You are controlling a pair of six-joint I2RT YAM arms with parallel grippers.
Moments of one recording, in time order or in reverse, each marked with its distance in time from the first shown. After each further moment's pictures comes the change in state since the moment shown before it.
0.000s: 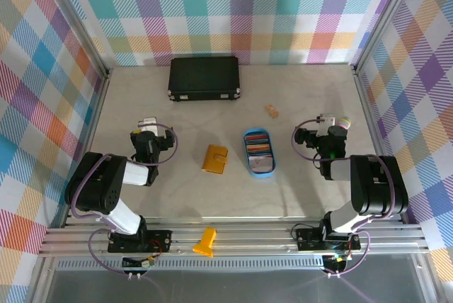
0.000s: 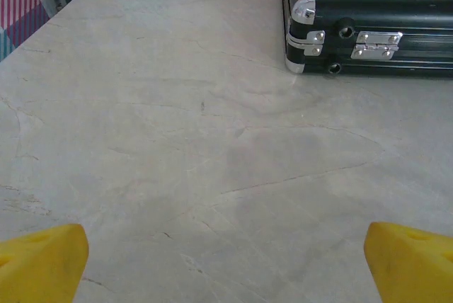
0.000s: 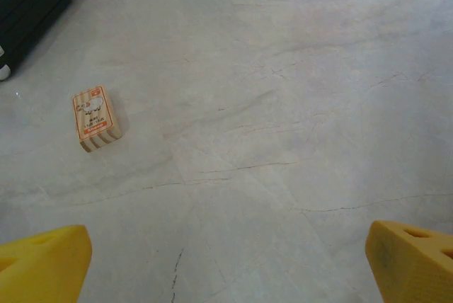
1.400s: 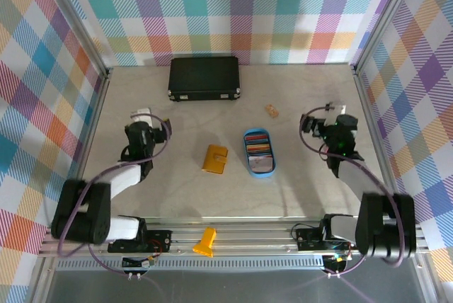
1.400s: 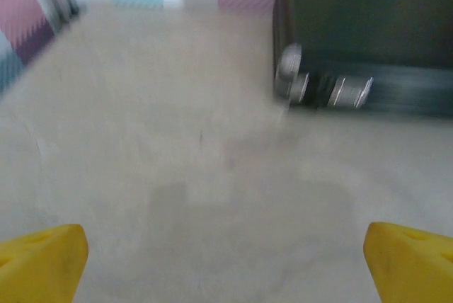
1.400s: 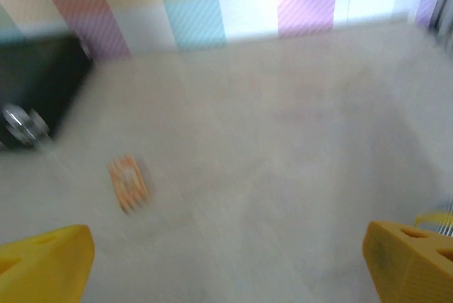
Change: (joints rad) left arm 0.025 -0.322 0.150 -0.443 0.052 -0.065; right arm 0.003 -0.377 0.177 -0.472 0.028 0.053
